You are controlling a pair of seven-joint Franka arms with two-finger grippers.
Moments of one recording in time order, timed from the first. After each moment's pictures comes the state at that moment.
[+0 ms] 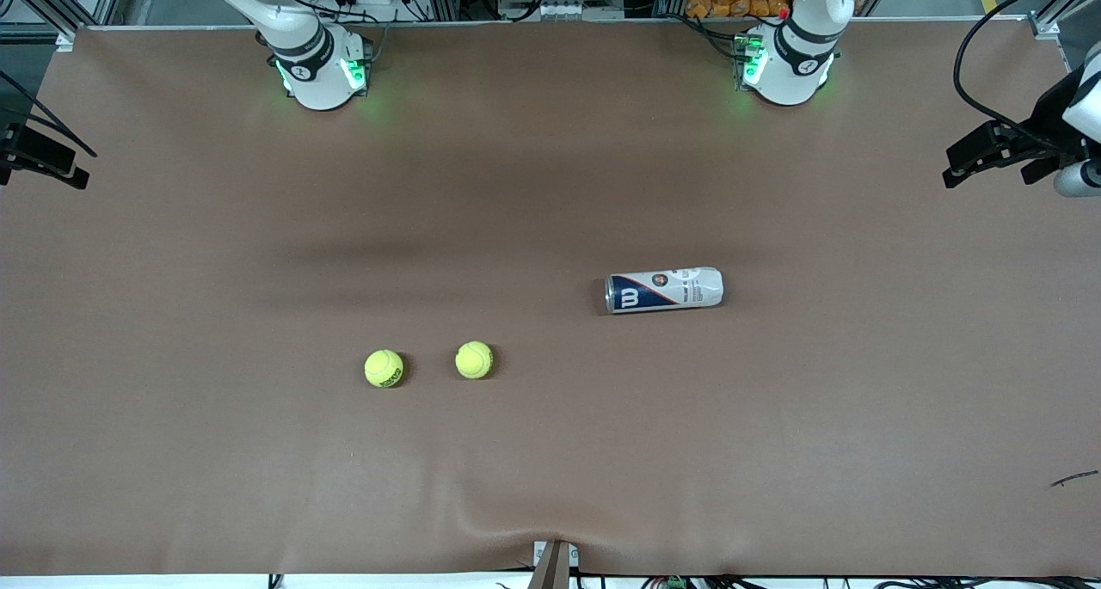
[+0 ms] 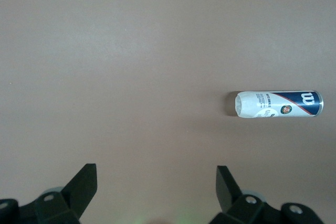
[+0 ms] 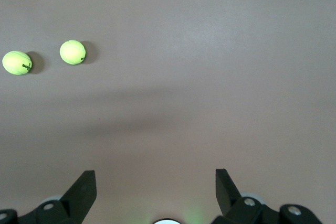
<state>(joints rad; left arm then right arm) 0.05 -0.06 -0.09 -1.61 -0.01 1.54 -0.08 -0.03 0.03 -0.08 -1.43 0.02 1.39 -0.03</state>
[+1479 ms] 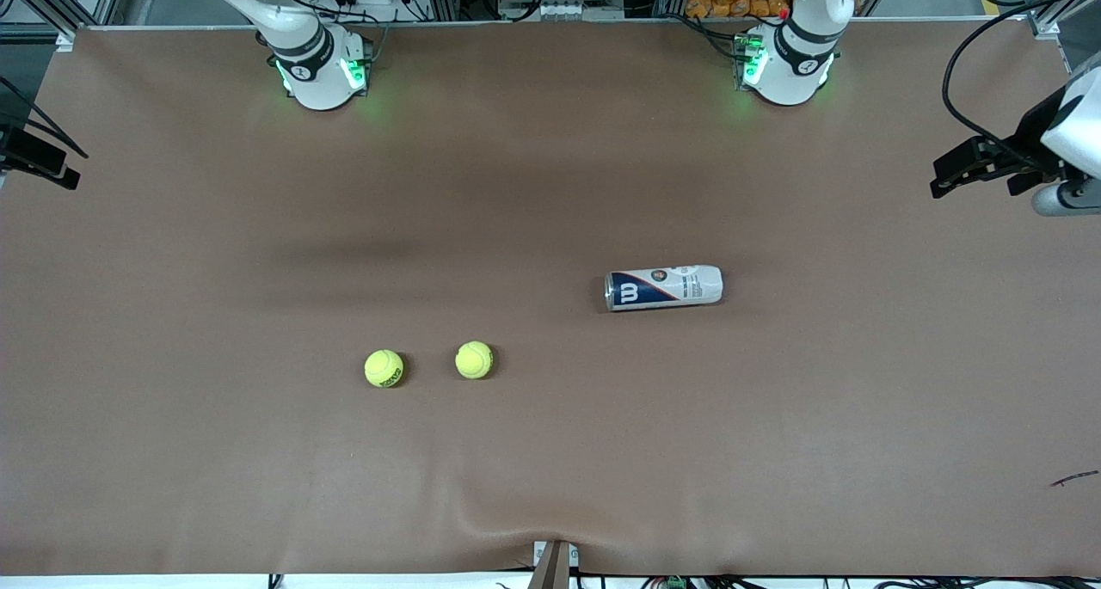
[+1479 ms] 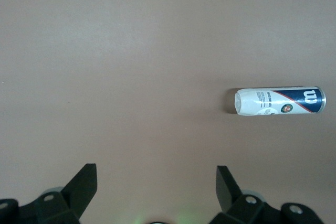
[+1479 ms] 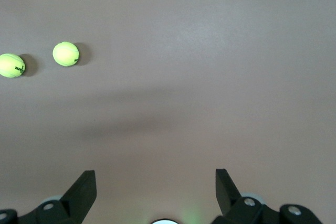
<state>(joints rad) 0.04 -0.01 -0.09 -1.60 -0.01 1.52 -0.08 -0.04 0.03 -0.08 -1.43 0.00 1.40 -0.03</state>
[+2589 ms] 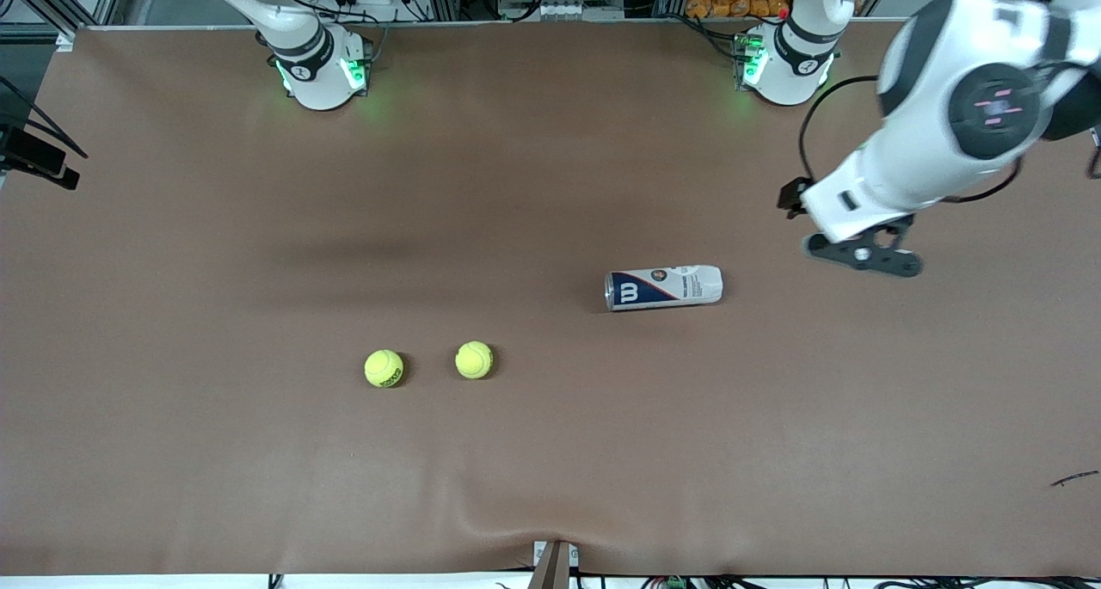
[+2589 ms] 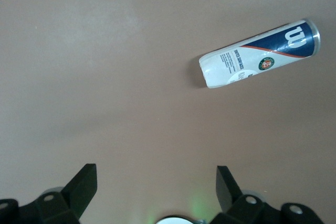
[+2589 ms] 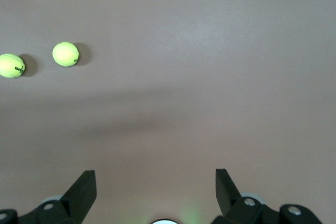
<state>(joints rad) -0.06 0.17 -0.31 -1.63 0.11 1.57 -0.06 -0.04 0.03 -0.08 -1.43 0.00 1.40 -0.03</state>
